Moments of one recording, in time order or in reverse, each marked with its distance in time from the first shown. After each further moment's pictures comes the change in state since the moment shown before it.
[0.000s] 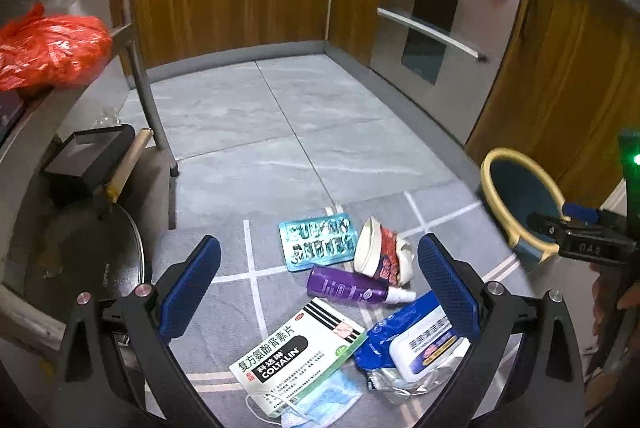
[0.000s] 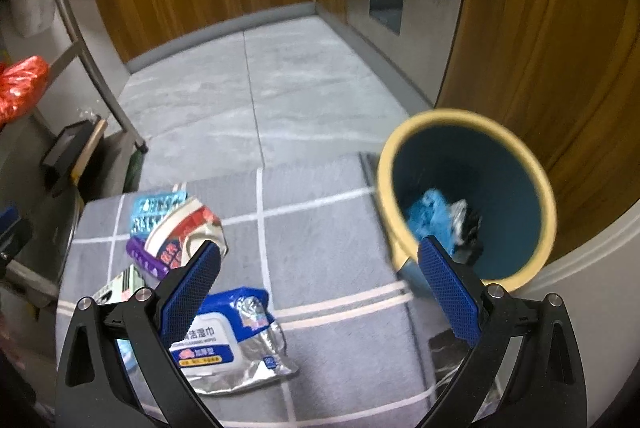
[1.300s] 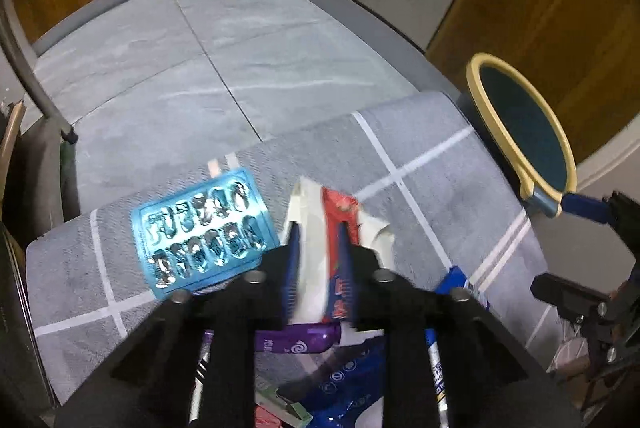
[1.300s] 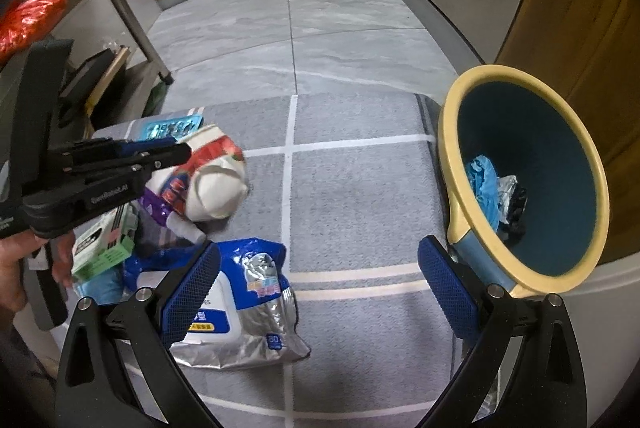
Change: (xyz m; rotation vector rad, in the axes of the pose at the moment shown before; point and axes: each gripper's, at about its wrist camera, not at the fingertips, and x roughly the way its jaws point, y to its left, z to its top) left arm 0.156 -0.058 -0.004 0.117 0.316 -0.227; right arm 0.052 0.016 -0.019 -0.136 0.174 0.099
